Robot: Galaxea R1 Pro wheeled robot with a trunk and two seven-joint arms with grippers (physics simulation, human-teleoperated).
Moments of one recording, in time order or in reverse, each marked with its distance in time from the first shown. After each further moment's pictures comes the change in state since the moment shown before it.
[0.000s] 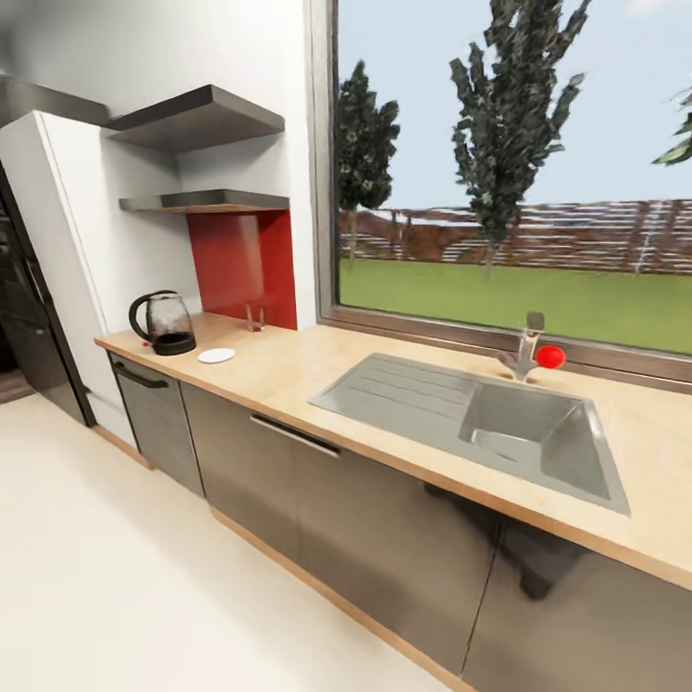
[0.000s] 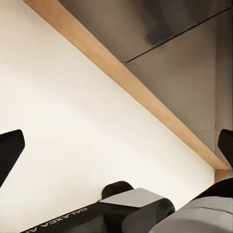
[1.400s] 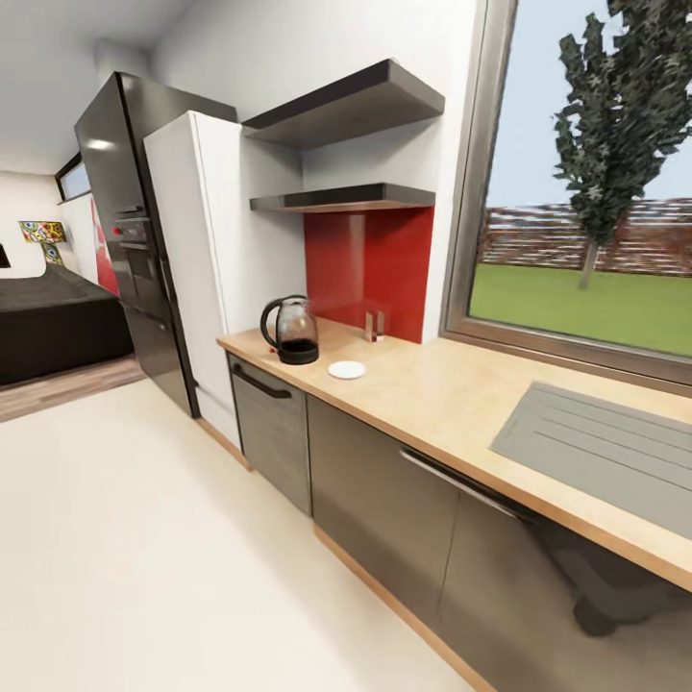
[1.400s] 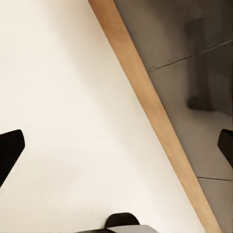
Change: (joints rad) left arm 0.000 0.002 0.256 0.077 0.000 0.005 0.006; right arm 0.000 -0.001 0.001 0.000 0.000 0.000 0.000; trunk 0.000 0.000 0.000
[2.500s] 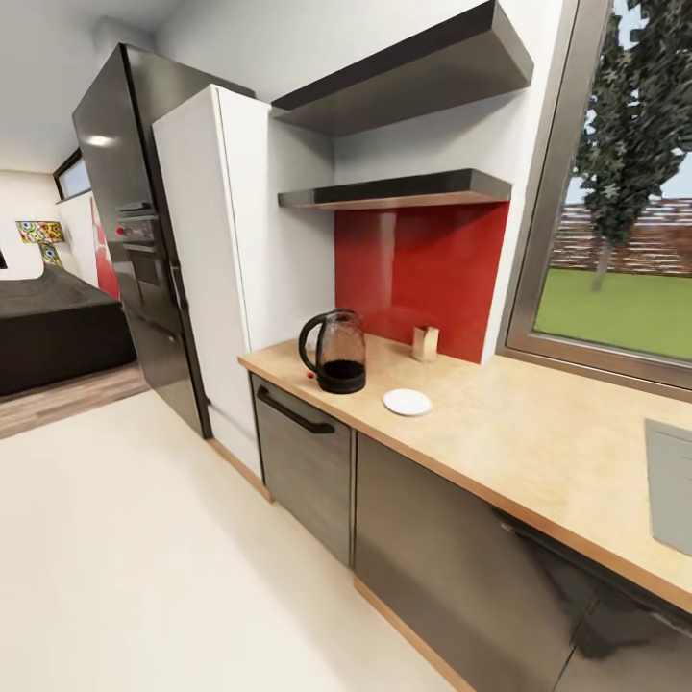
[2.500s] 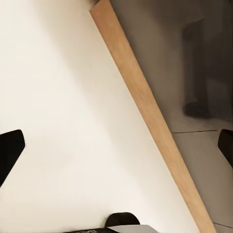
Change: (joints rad) left arm 0.000 0.000 0.009 0.010 0.001 0.000 0.000; right arm 0.000 0.000 -0.001 0.001 -0.002 0.002 0.002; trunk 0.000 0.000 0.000
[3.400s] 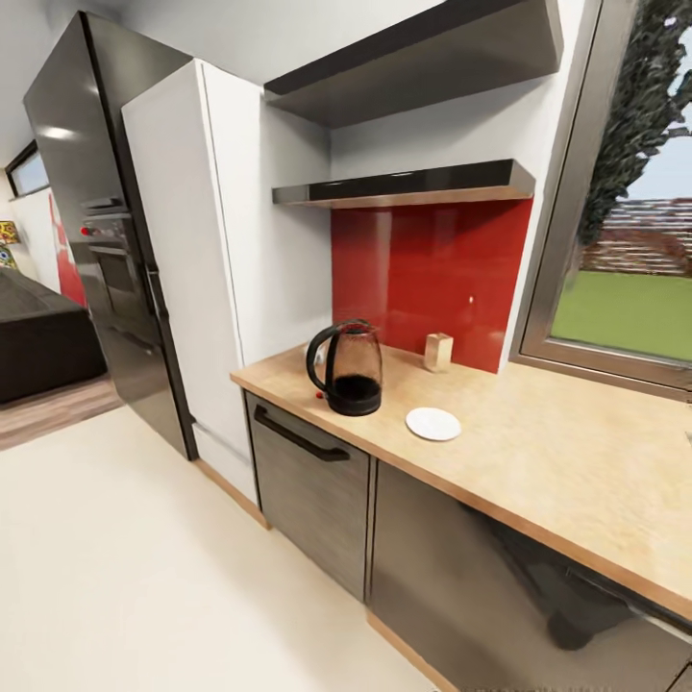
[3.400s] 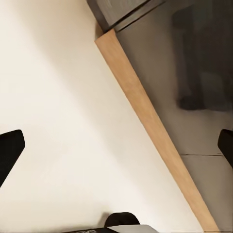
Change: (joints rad) left arm 0.000 -0.001 0.000 0.000 0.000 0.000 -0.001; right arm 0.000 0.000 0.000 0.001 0.000 0.001 0.006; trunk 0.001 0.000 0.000
